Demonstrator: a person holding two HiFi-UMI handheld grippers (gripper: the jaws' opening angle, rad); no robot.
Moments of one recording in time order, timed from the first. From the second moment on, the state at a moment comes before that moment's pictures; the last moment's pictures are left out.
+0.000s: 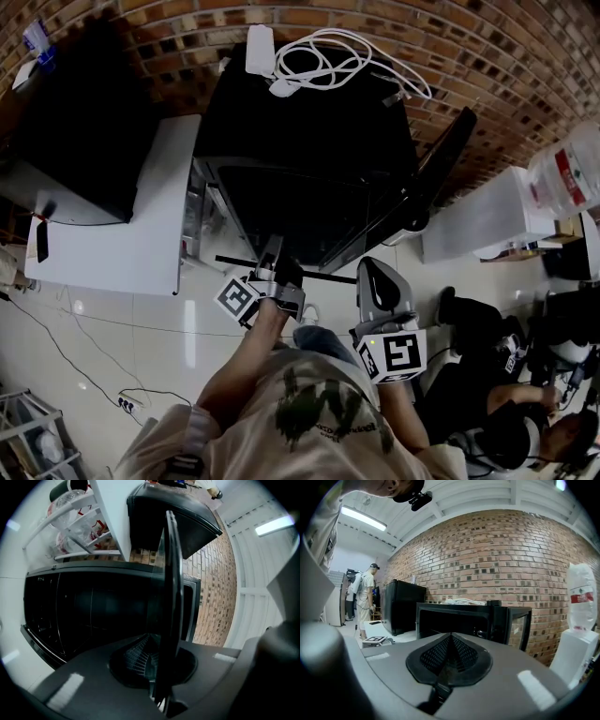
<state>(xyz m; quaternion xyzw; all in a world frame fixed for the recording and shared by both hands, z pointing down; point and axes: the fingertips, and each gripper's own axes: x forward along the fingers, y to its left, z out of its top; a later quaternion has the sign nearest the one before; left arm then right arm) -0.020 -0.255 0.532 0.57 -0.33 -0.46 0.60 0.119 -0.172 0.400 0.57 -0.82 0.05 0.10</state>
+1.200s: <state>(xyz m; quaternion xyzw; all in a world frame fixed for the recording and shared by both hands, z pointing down) -0.003 -0.336 0.557 0.56 -0.37 -0.47 0.57 0.098 -0.203 0.417 0.53 -0.84 0.06 0.12</state>
